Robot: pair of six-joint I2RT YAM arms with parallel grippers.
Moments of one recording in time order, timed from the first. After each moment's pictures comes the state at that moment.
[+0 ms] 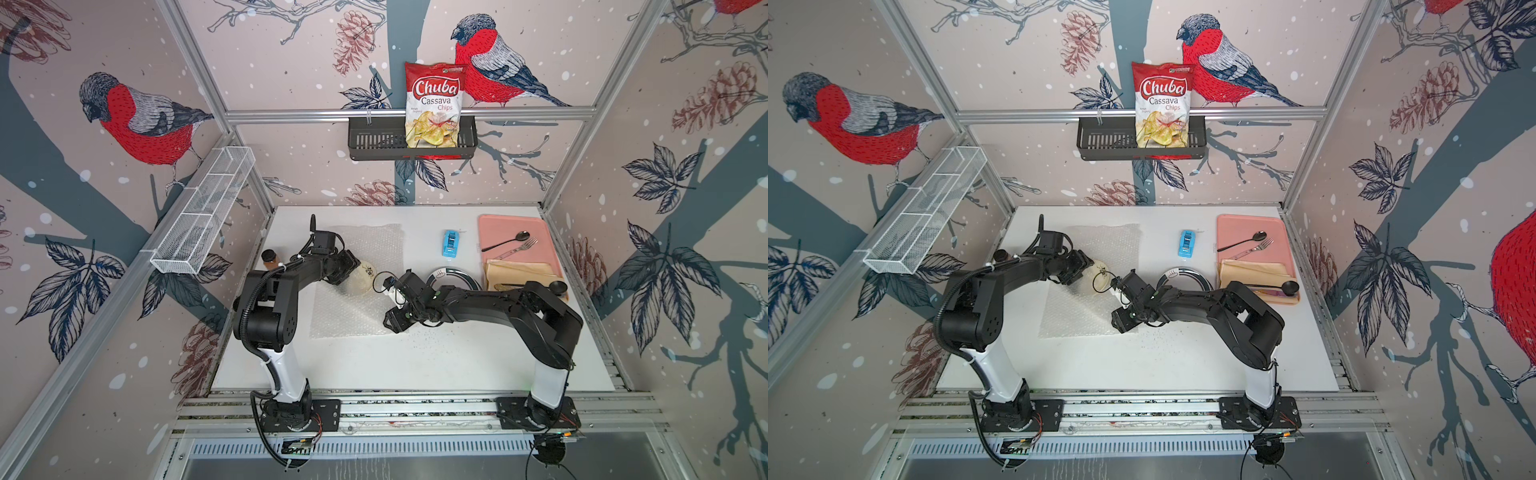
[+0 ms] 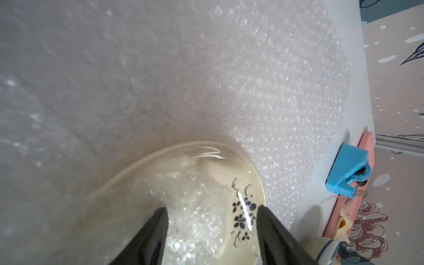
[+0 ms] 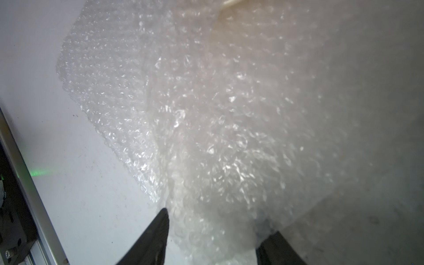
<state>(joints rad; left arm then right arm) -0.12 1.84 1.06 -0.21 0.34 -0.81 0.99 1.89 1.10 -0.20 -0.23 0.32</state>
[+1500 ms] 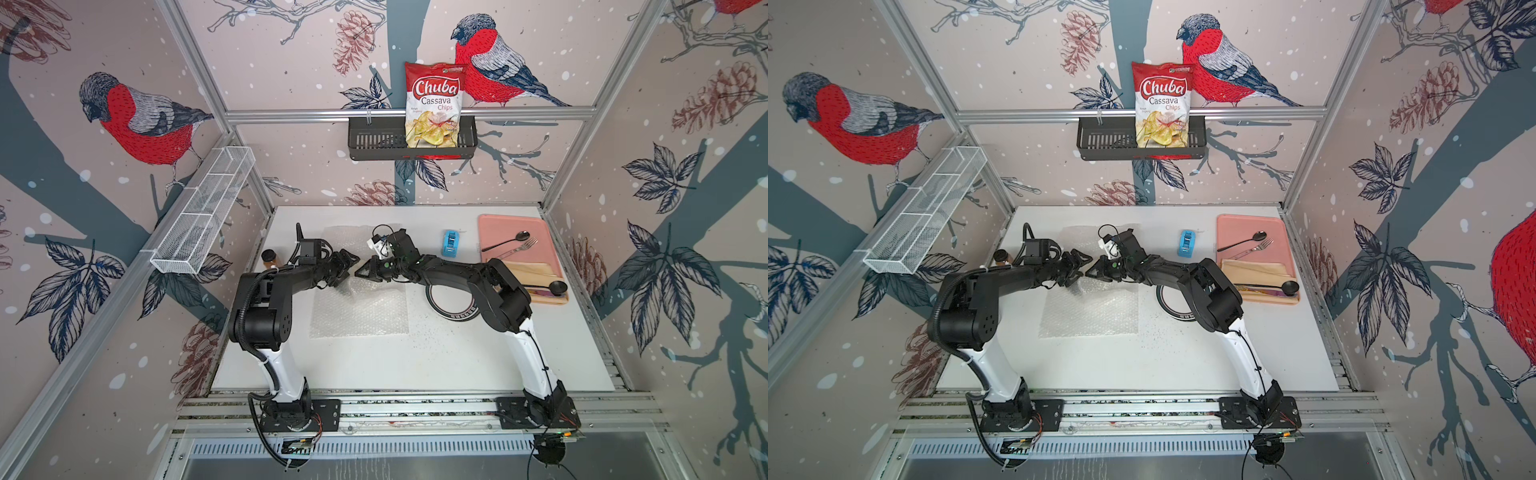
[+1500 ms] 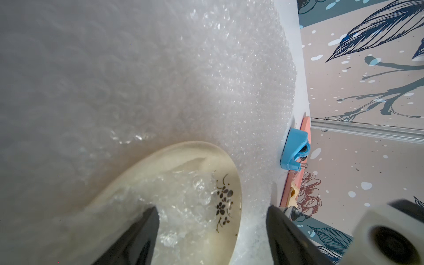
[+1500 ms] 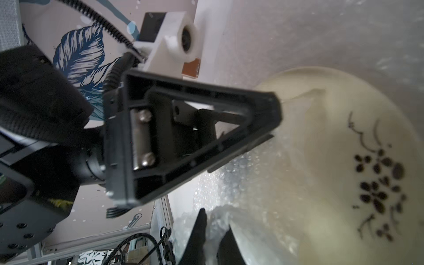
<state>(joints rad) -0.02 1.83 0.93 0.04 0.62 -0.83 0.80 2.31 1.62 0.15 -0.70 0.86</state>
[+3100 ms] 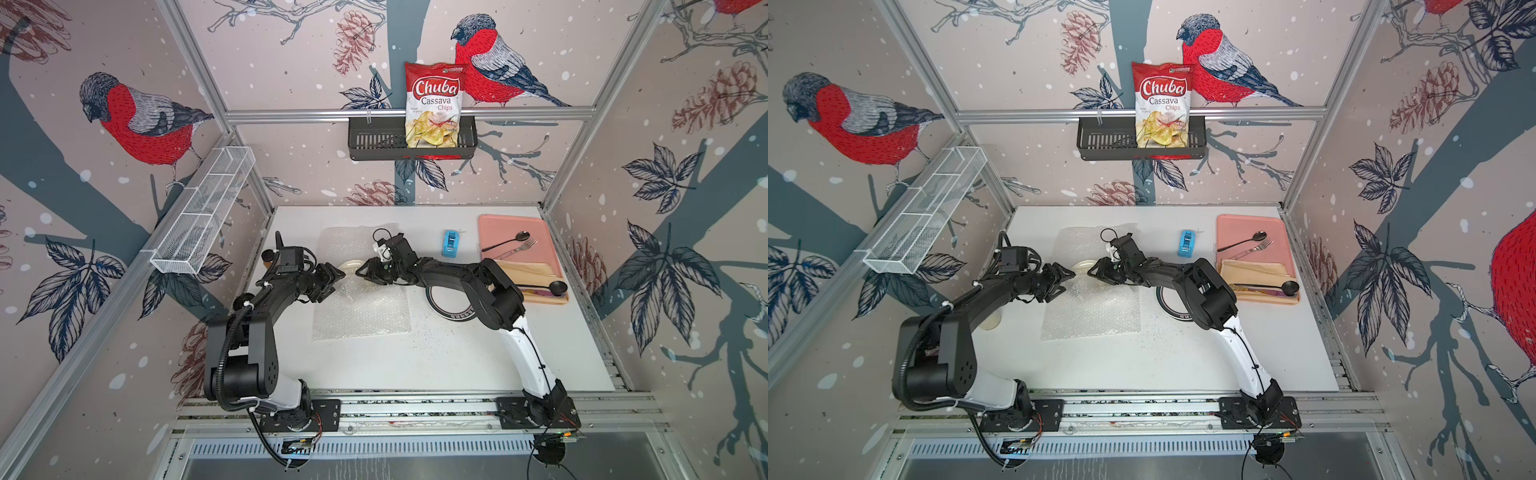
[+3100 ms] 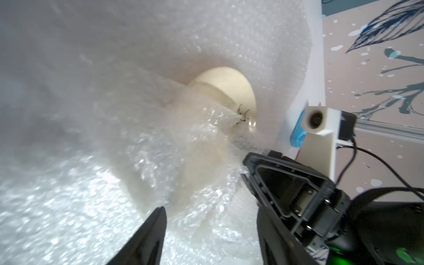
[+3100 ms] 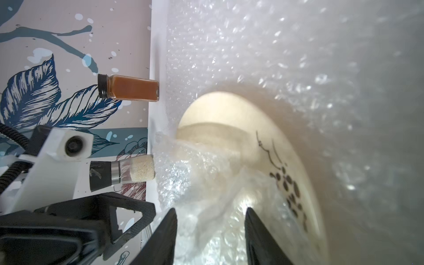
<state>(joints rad) 0.08 1.47 0.80 -0.35 0.57 -0.74 0.81 2.35 1.62 0.14 -0.57 0.92</state>
